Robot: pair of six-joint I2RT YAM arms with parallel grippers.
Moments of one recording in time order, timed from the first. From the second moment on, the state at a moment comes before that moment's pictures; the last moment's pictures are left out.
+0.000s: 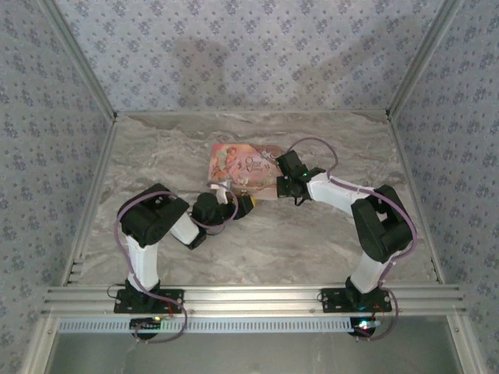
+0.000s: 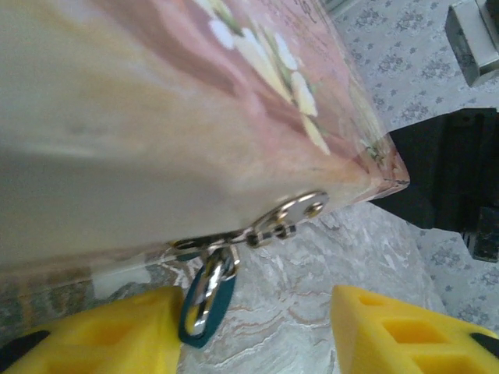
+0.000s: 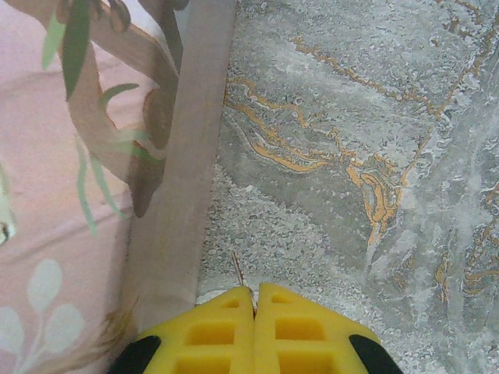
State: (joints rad) left arm -0.67 1.95 0.49 1.21 0.29 -0.88; right arm 0.55 1.71 1.06 -0.38 0.19 0.41
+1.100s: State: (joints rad) left arm -0.66 1.96 0.46 1.28 0.30 -0.91; right arm 0.56 1.71 1.06 -0.38 0.19 0.42
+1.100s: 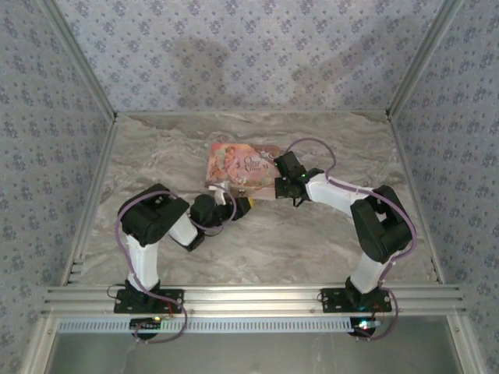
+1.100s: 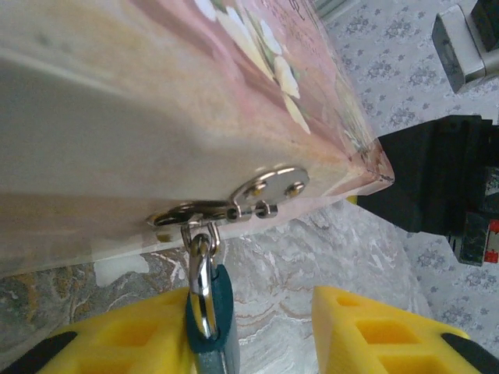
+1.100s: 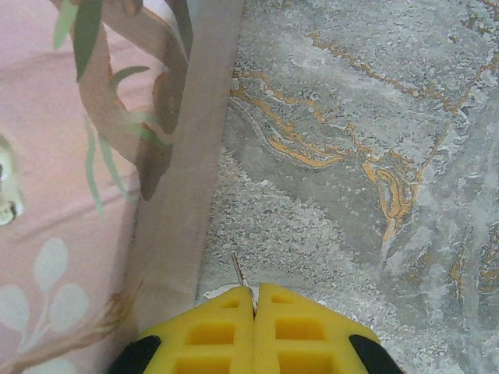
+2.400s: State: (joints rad) left arm -0.59 1.93 0.46 1.19 0.33 -0.94; right arm 0.57 1.71 1.06 -0.36 0.18 0.42
